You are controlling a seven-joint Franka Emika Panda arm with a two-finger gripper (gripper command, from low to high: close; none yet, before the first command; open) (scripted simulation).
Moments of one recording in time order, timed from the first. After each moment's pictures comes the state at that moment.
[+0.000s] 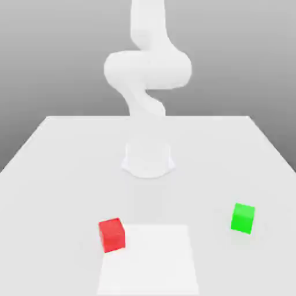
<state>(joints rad) -0.06 -0.73 0.05 -2.35 -0.02 2.35 0.91</state>
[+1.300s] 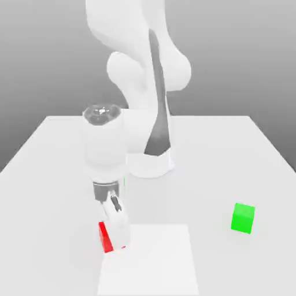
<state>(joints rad) -0.35 0.23 0.09 -2.77 -0.14 3.01 1.87</state>
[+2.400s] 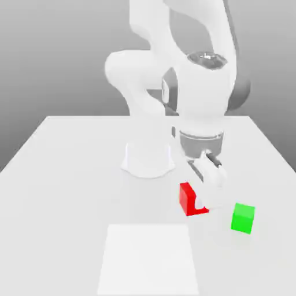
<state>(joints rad) -0.06 -0.17 0.51 -2.79 0.15 2.65 2.46</state>
